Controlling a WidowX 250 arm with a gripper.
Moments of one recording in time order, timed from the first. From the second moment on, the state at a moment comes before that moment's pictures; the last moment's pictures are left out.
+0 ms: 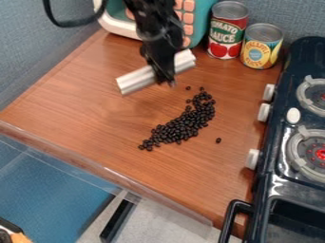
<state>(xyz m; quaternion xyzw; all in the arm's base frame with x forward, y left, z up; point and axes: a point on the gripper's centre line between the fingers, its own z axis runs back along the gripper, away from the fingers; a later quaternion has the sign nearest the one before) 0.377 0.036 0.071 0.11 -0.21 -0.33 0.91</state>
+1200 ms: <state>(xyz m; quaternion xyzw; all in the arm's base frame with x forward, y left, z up) 0.459 -0.015 0.023 0.20 -0.20 -0.41 0.87</state>
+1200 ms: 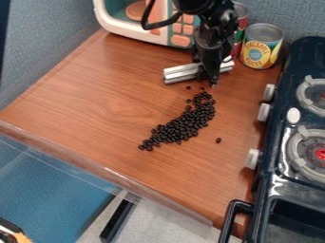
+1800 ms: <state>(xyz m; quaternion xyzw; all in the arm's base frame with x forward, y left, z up) 0.426 -0.019 0.013 0.19 -0.19 -0.43 0.86</state>
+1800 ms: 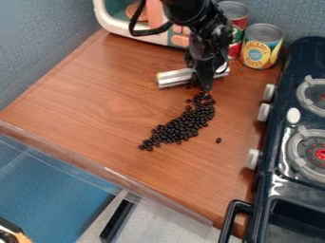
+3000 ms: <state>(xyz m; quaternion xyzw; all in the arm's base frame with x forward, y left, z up) 0.377 0.001 0.041 0.17 -0.19 -0.39 0.88</state>
